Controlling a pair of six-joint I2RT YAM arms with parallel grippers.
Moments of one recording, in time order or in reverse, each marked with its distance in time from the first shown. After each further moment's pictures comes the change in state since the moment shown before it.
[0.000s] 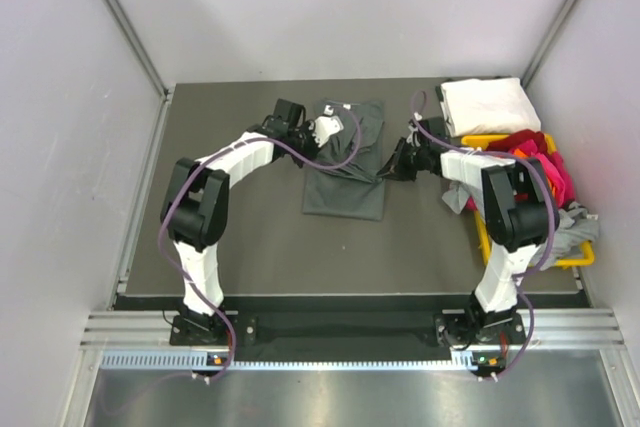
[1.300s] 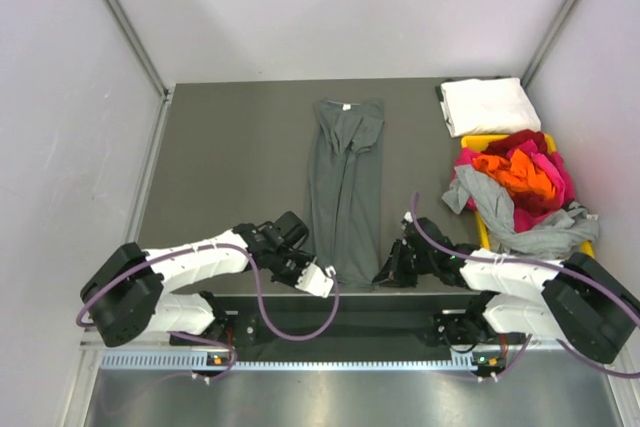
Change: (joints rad) left arm -0.465 -0.682 -0.850 -0.217 0.072 0.454; right arm 0.493 -0.705 -0.839 0.101 0.120 0.437
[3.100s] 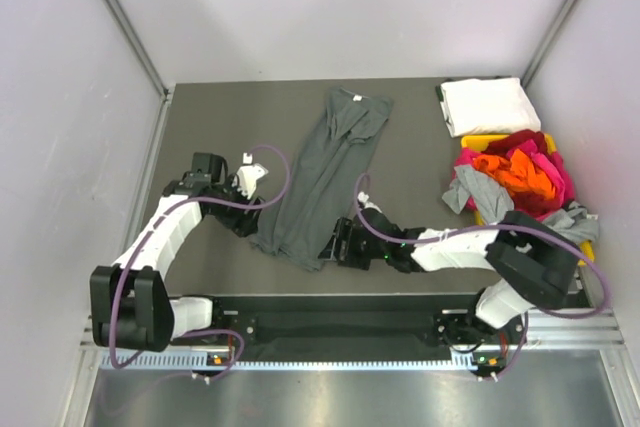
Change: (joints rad) left arm 0.779 -0.018 0.247 -0.190 -0.032 -0.569; right arm 0.237 0.362 0.320 0.188 0.275 0.033
